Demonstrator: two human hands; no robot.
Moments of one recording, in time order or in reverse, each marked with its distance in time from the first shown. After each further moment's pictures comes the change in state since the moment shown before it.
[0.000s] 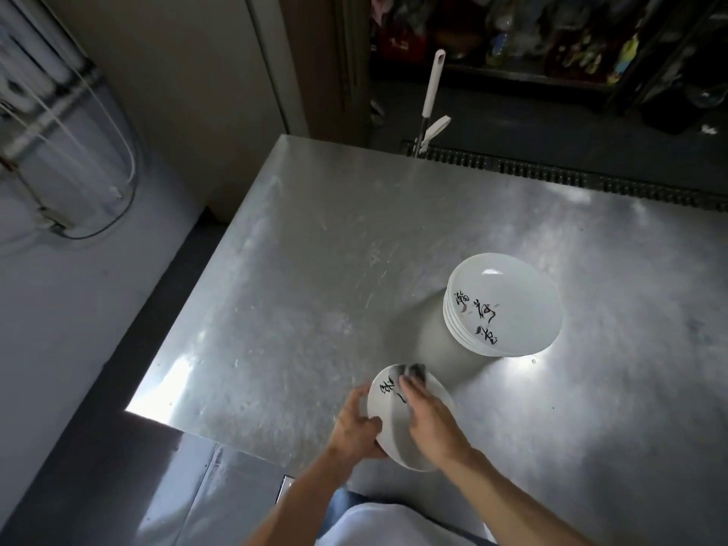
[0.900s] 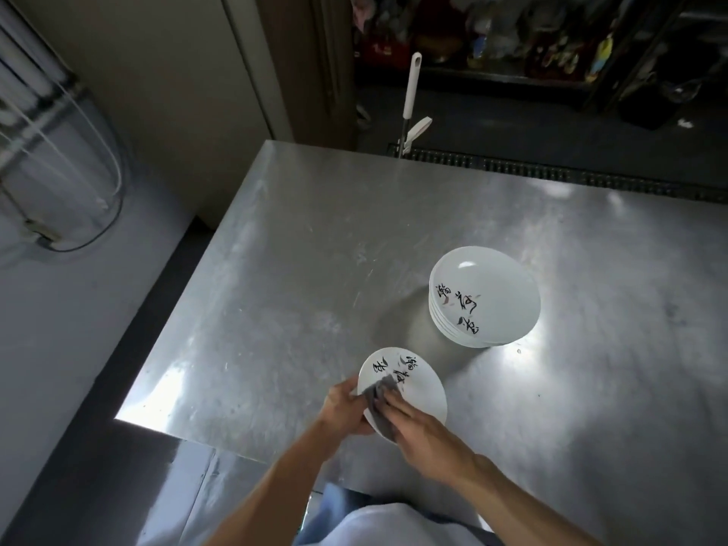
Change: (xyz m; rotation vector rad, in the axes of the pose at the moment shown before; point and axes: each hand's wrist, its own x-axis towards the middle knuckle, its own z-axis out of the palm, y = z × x) left_hand -0.009 0.035 0.006 0.060 -0.055 0.079; right_hand -0.035 0.012 0.004 -0.140 -0.079 -0.396
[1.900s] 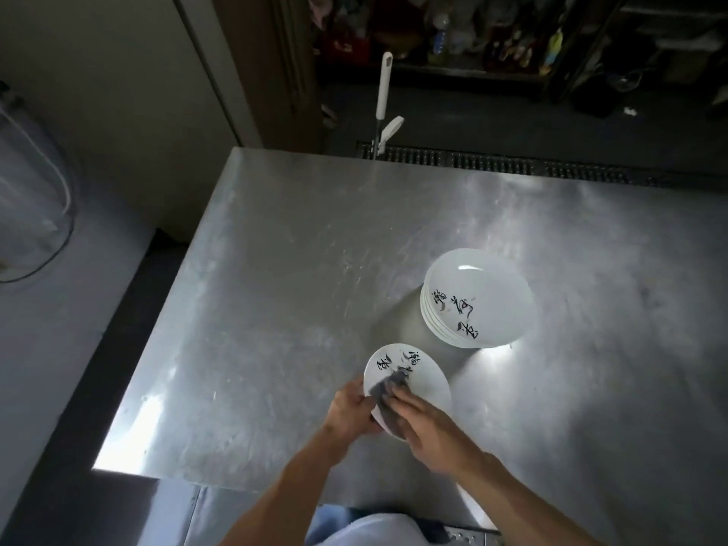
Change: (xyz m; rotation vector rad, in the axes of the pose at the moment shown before) left_hand 0.042 -0.005 -0.015 0.077 -0.098 0.008; right_hand 0.015 -0.018 -0.030 0.104 0.137 0.197
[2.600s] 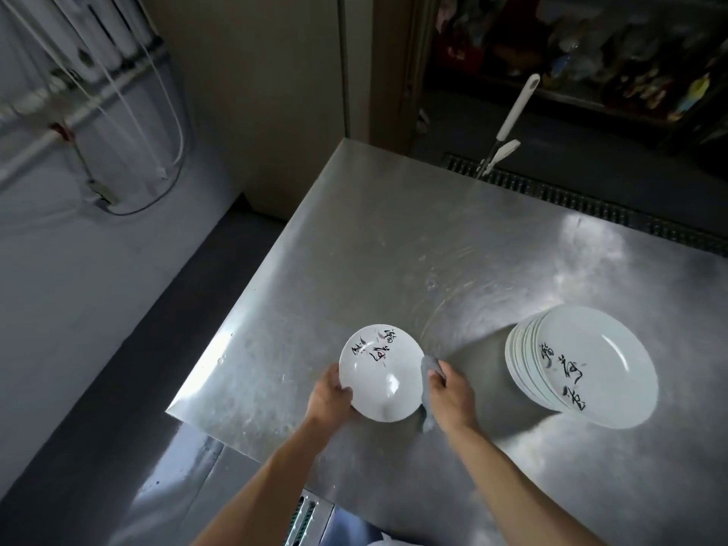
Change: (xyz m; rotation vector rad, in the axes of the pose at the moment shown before) left_hand 0.026 -0.022 -0.136 -0.110 0.385 0.019; right_hand 0.142 -0.066 0.010 0.385 0.255 0.697
